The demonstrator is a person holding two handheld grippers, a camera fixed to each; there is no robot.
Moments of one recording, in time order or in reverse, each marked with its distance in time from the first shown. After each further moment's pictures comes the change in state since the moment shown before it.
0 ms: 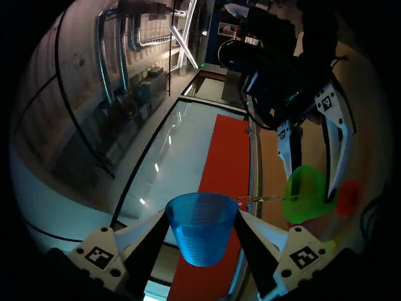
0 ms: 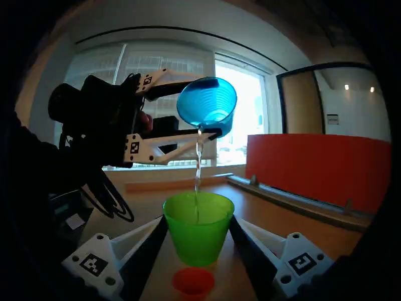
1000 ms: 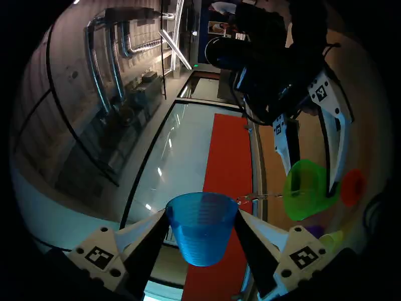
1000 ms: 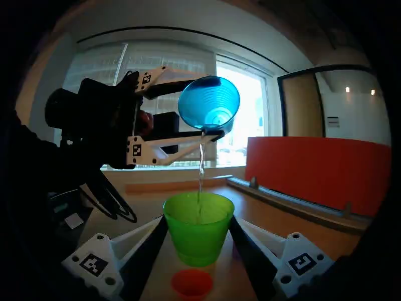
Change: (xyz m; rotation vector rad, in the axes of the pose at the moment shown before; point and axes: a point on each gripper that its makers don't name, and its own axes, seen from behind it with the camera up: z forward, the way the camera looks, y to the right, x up) left arm 0.006 -0.002 0.004 0.006 0.003 0.091; right arm 0.006 0.001 0.000 -0.001 0.007 -0.013
